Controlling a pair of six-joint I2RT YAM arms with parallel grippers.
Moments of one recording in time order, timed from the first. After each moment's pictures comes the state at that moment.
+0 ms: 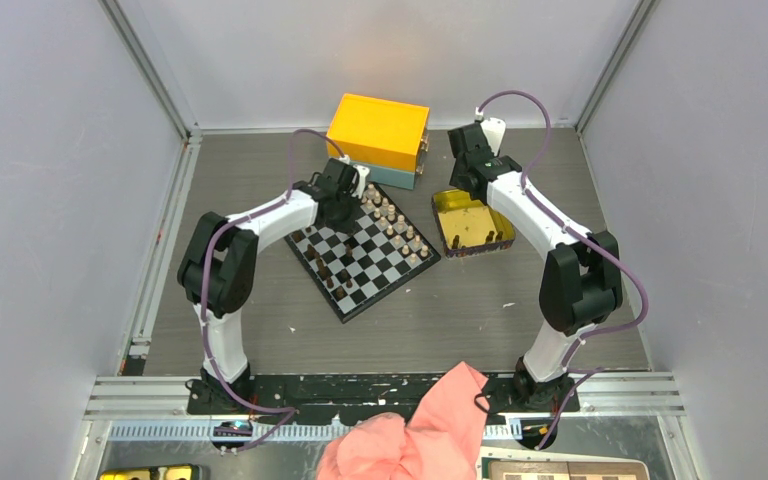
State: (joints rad) left arm -0.51 1.93 1.39 -0.43 0.01 -0.10; right arm 0.36 1.72 1.44 -0.51 0.49 0.49
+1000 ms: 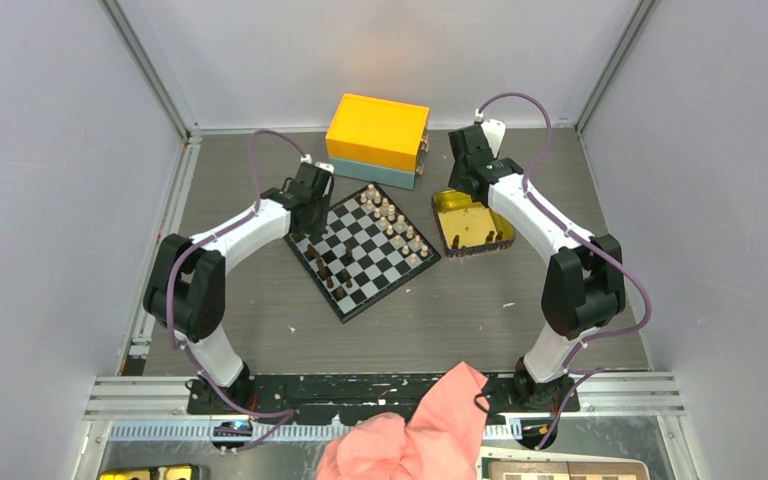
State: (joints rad) left arm -0.45 1.71 1.22 -0.47 -0.21 -0.20; right arm 0.37 1.70 1.42 -0.51 0.46 0.50
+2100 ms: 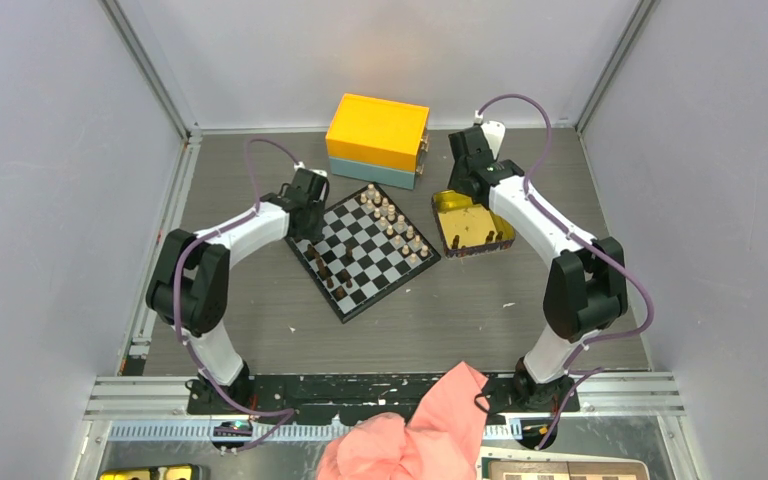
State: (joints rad) left arm -0.42 1.74 1.16 -0.42 -0.20 -0.24; right arm 0.37 1.69 1.41 -0.51 0.45 0.50
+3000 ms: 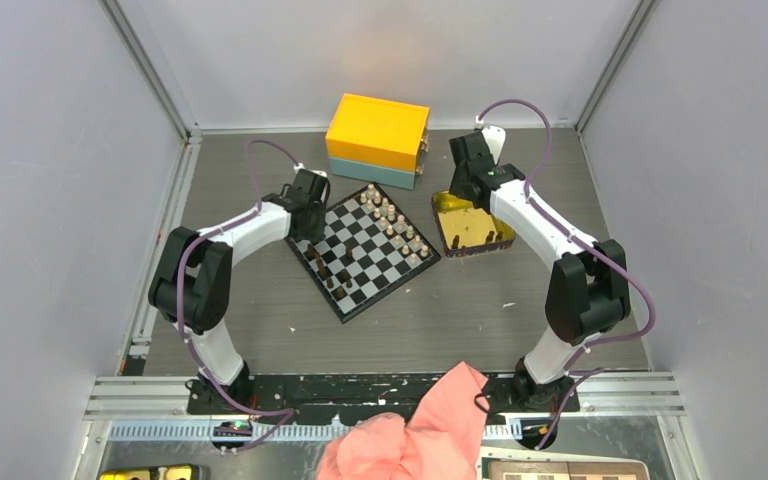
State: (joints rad) left arm -0.42 1.76 1.16 -0.41 -0.20 -0.26; right arm 0.37 1.66 1.36 -0.51 0.44 0.50
